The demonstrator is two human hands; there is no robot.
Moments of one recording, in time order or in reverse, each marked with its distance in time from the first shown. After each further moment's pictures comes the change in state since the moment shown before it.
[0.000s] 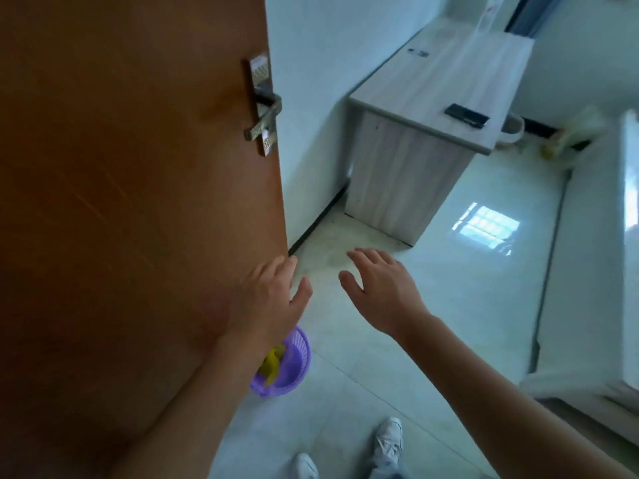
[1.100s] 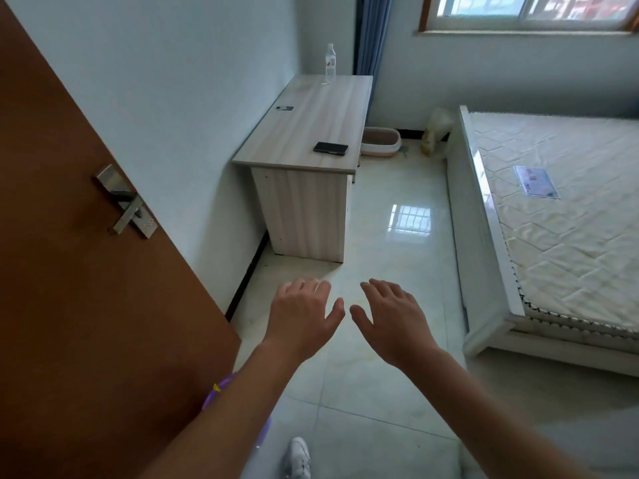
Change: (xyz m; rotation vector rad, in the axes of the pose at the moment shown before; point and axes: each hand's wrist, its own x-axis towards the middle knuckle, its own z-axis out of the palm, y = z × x) left_hand -0.004 0.254 0.000 0.193 -0.111 0.500; right_hand -0.174 0.143 -0.088 -0.021 0.126 0.401
